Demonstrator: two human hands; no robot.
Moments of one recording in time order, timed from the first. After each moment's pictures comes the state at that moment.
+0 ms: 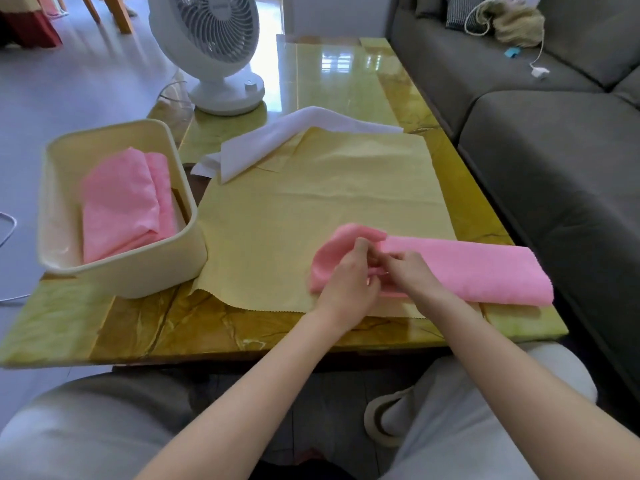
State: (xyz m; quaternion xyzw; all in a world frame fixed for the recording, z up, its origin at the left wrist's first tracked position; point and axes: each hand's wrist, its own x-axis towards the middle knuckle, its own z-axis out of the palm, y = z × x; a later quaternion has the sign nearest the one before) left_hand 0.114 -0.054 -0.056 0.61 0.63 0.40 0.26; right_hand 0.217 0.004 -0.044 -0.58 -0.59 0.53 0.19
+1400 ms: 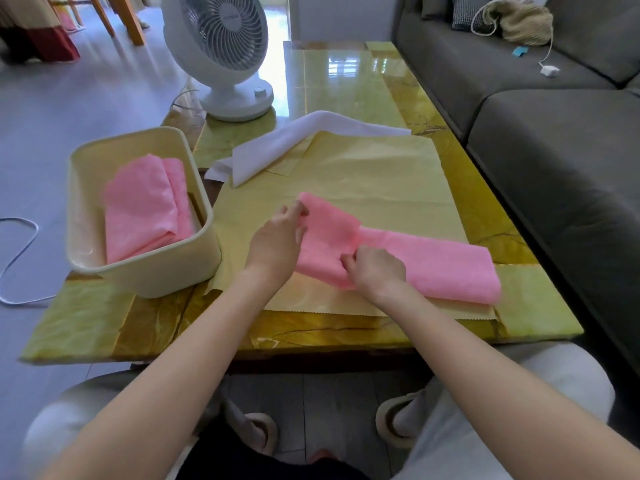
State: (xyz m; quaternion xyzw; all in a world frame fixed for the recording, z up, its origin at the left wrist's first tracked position) left_hand 0.009 -0.051 -0.024 0.59 0.75 0.27 0.08; right_hand 0.156 -0.010 -0.038 -0.57 -0.80 0.18 -0.02
